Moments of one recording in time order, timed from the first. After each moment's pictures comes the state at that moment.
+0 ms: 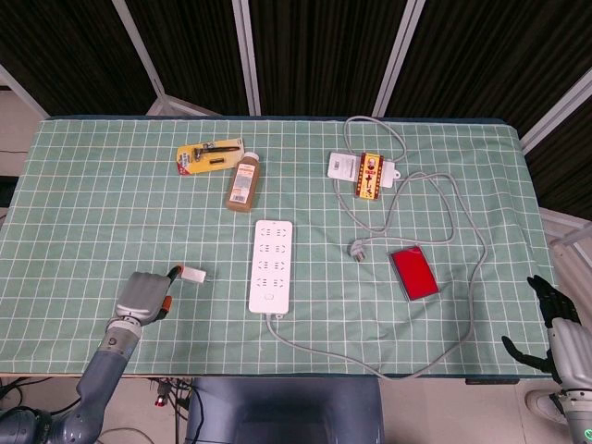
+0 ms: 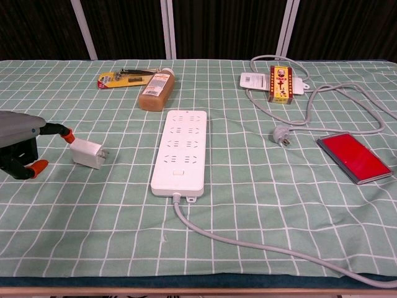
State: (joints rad) left arm -0.63 -1.38 -0.01 -1.86 0.77 1.17 0.79; right arm 0.02 -1.02 0.05 -1.74 -1.43 1.41 0.28
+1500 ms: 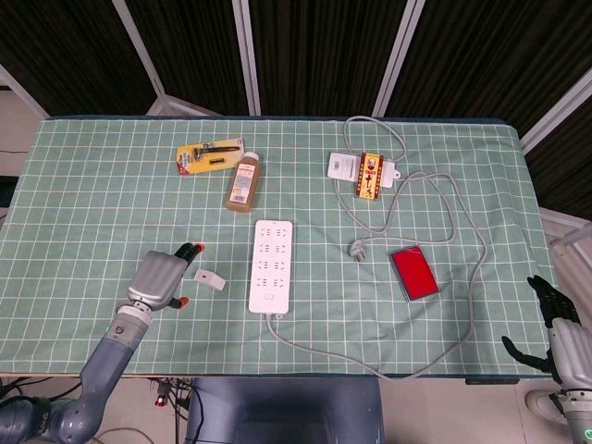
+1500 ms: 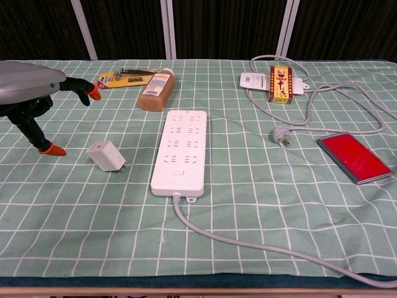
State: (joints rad) left arm -0.70 -1.31 -0.05 -1.92 0.88 1.16 0.77; right arm 0.02 -1.02 0.05 -1.74 -1.43 1.41 0.29
